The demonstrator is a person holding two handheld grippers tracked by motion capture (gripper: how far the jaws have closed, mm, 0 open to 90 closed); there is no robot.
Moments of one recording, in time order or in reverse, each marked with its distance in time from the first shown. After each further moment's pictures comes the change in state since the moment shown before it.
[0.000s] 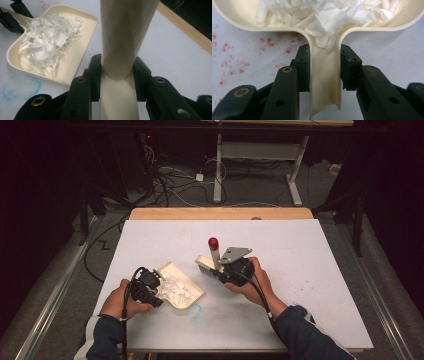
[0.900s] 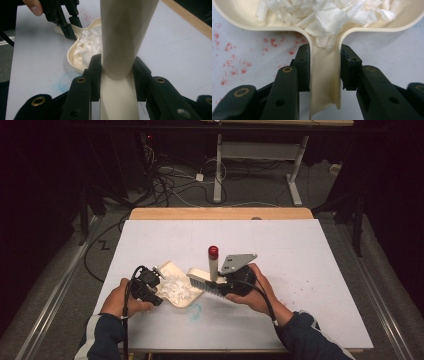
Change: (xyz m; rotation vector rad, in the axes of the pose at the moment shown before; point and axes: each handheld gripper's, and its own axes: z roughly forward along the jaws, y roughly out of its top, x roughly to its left) left arm 0.005 0.004 0.004 0.005 -0.007 -0.031; right arm 0.017 0.001 -0.037 -0.079 0.175 -0.016
